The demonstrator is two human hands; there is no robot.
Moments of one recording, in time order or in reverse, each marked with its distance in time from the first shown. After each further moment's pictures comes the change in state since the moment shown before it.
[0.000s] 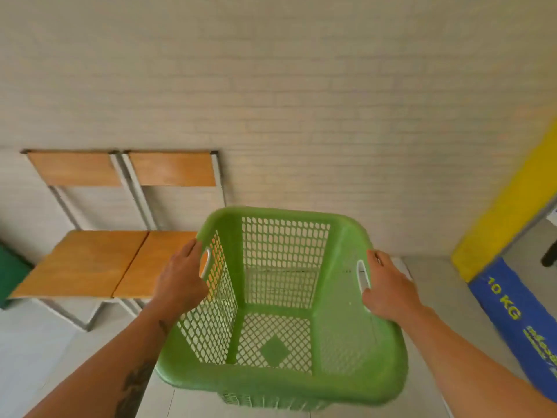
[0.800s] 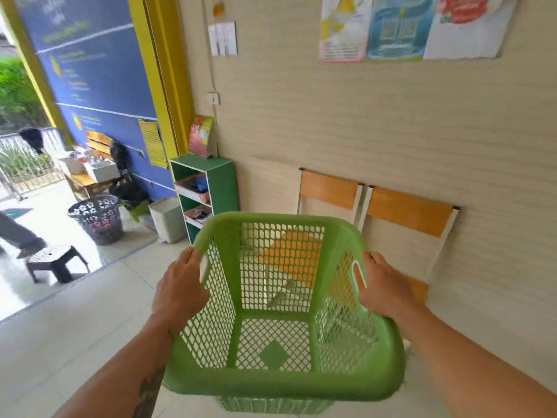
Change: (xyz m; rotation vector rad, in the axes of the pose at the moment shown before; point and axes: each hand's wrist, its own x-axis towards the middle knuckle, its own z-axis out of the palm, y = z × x) left_hand -0.336 -0.459 -0.258 0.128 0.396 -0.565; right_hand -0.172 -0.564 0.077 -0.108 -0.033 -0.621
